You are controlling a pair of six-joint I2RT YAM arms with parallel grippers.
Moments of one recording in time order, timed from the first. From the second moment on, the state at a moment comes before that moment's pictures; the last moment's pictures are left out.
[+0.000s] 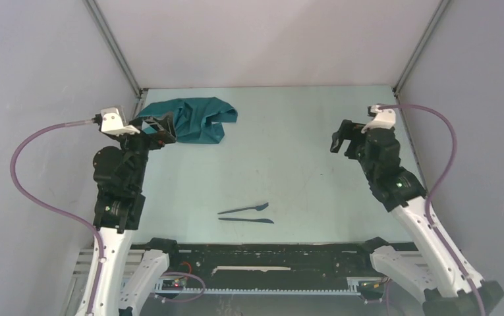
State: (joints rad) left arm -0.11 0.67 0.98 -0.17 -0.08 -0.24; right arm 0.36 0.84 0.96 -0.43 0.30 0.31
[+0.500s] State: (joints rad) left arm -0.10 0.77 0.89 -0.08 -0.16 -0.30; right arm 0.53 1.34 1.03 -0.08 0.35 0.53
